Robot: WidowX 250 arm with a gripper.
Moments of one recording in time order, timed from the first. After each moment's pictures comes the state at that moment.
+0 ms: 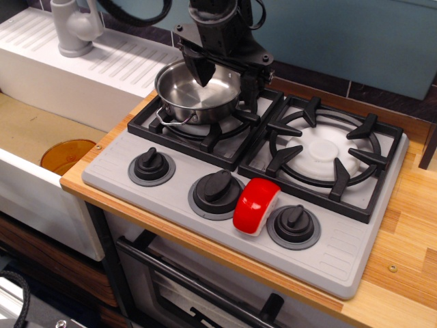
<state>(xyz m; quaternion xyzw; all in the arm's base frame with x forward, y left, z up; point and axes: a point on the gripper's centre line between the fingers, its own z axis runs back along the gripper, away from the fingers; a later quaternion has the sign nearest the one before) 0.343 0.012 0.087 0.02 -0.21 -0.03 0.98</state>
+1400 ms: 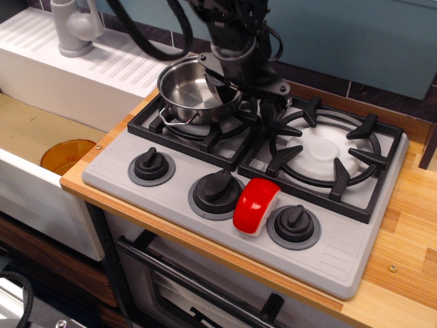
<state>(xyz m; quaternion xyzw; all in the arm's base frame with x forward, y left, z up) 0.356 0.006 0.053 0.01 -0.23 -0.04 0.97</state>
